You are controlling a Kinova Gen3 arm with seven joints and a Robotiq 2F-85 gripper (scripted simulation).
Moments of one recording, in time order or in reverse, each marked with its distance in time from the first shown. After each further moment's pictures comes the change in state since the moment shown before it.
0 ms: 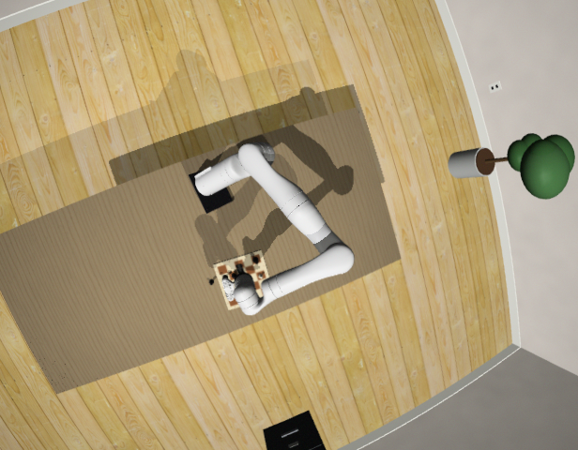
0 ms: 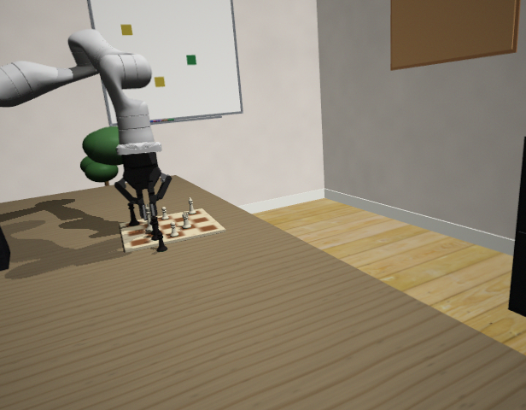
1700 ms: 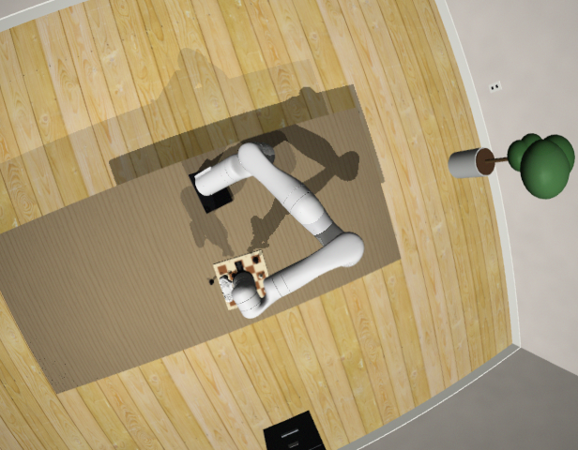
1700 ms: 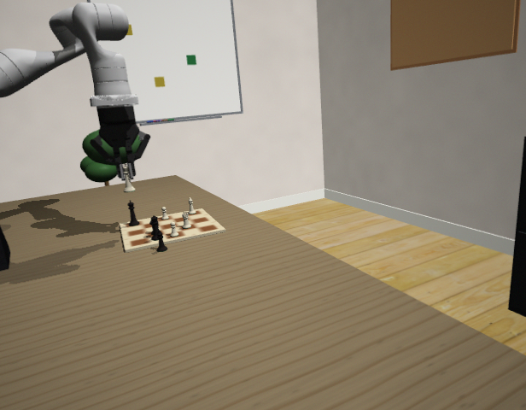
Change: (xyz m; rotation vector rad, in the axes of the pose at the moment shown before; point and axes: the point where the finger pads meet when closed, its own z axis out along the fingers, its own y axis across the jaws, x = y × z) arm -0.002 0.033 -0.100 -0.003 -0.002 -0.007
